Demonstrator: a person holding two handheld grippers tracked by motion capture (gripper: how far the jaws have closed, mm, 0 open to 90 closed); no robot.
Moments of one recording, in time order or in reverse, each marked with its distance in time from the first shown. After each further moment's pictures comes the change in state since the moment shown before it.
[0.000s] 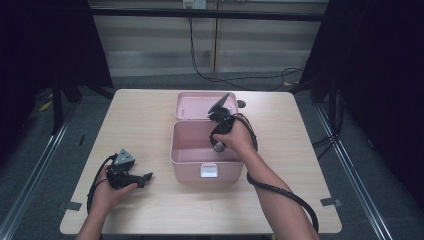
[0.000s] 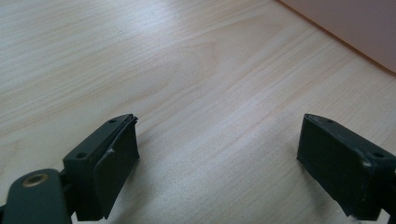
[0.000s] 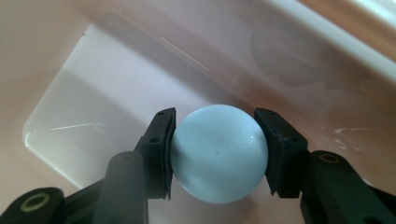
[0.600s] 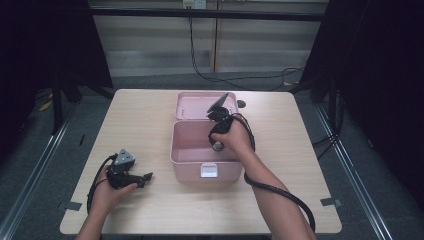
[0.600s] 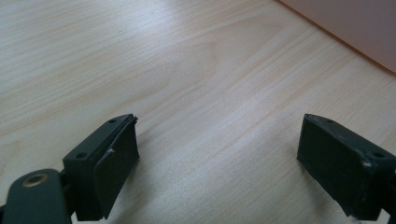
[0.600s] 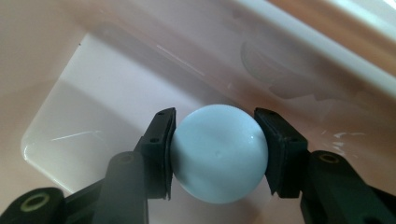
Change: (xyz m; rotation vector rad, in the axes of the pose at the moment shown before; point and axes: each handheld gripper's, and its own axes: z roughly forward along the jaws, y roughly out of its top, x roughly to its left) left arm 0.000 0.000 0.000 0.000 0.000 -0.001; right arm 0.002 0.004 0.003 -0.005 -0.010 0.032
